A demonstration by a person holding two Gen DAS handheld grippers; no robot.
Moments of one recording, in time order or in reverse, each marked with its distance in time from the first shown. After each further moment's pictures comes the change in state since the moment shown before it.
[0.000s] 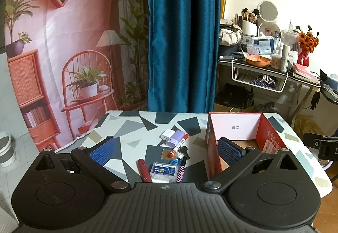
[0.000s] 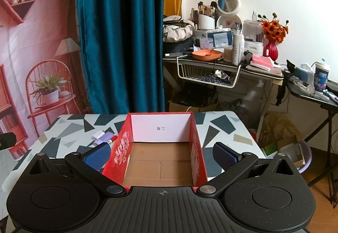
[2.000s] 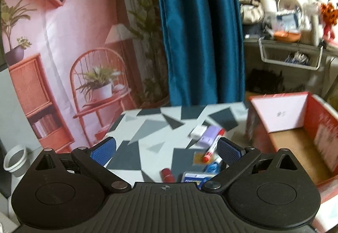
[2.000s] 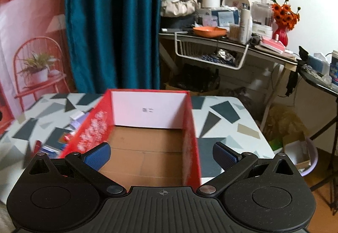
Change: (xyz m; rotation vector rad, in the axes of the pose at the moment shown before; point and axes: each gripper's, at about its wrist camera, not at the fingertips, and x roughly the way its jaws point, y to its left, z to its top) left arm 0.142 0.012 -0.024 0.096 0.019 0.153; right arm 0.128 -0.036 -0.035 -0.053 0.080 -0.021
